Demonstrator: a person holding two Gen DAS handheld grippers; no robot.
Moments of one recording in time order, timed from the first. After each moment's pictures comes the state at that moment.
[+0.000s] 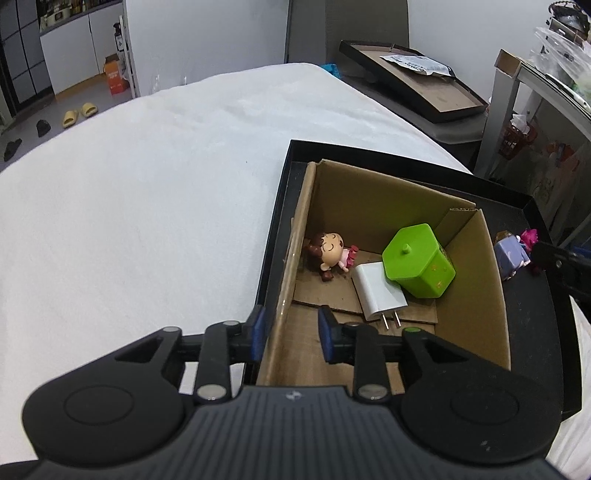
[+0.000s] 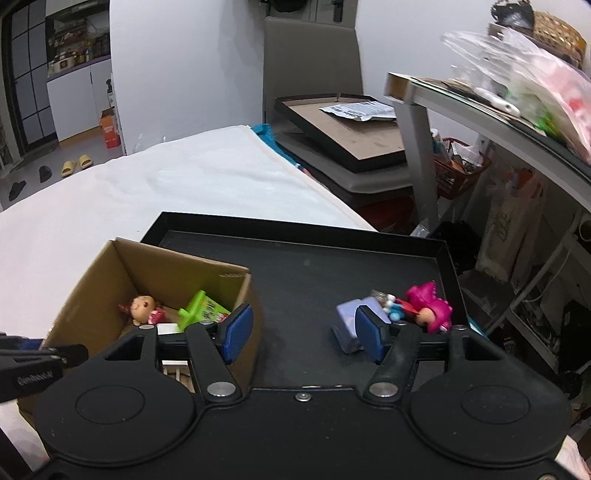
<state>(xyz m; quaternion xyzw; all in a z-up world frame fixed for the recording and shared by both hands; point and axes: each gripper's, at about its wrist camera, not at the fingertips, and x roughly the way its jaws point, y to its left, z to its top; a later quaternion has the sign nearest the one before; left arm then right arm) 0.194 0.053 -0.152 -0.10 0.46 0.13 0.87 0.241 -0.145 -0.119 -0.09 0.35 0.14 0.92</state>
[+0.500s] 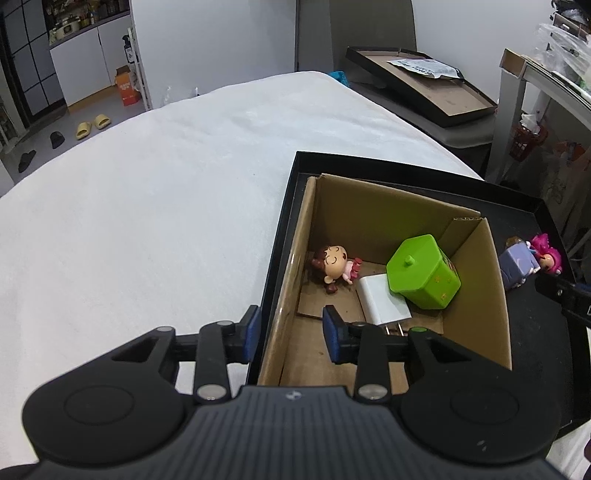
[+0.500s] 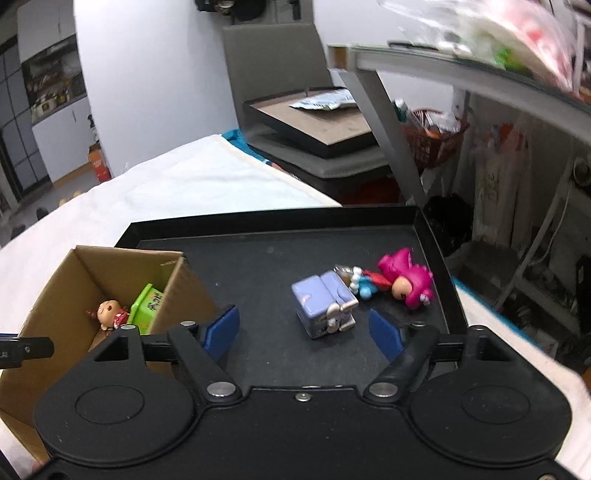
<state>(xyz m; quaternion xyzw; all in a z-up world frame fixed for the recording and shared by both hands) 0.201 0.043 -0.146 -0.08 0.45 0.16 0.87 0.255 -0.200 -0.155 0.00 0.36 0.14 0.92</state>
